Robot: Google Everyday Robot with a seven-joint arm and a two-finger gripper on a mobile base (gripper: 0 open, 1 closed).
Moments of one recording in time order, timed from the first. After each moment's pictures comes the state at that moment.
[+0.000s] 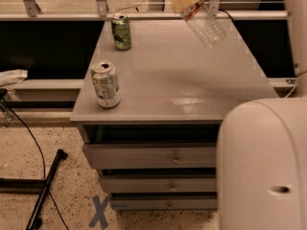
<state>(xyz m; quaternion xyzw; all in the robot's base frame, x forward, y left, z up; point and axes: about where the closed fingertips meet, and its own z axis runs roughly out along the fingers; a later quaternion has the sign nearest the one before) 0.720 -0.087 1.023 -0.44 0.81 0.20 0.35</state>
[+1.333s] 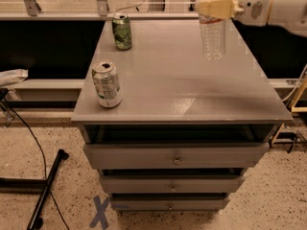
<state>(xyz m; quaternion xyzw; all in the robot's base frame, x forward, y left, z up) 0.685 -0.145 1.039 -0.37 0.65 0.32 0.58</state>
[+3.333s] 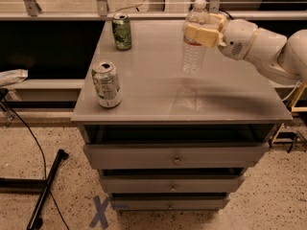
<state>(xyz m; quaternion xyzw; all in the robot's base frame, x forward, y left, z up) 0.660 -0.114 1.001 -0.36 0.54 0.38 0.66</state>
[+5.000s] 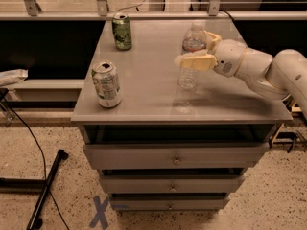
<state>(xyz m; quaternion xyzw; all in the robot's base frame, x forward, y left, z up) 0.661 -0.102 0.945 -0.36 0.55 0.38 0.65</state>
